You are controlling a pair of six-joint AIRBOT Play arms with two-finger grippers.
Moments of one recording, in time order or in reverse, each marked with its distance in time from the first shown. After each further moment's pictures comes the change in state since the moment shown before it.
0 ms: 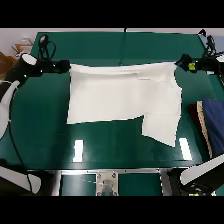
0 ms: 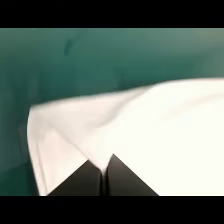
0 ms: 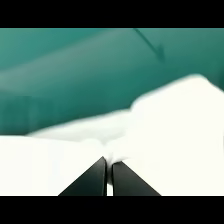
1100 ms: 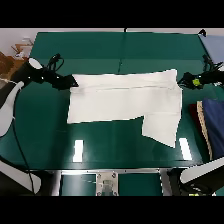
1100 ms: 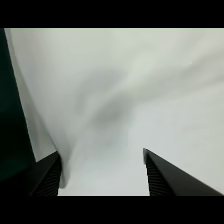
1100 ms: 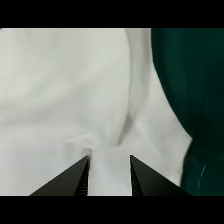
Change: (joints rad) left arm 0.002 -0.063 0.046 0.140 -0.400 -0.154; right arm -0.085 0.047 -0.105 -0.234 0.186 0.061
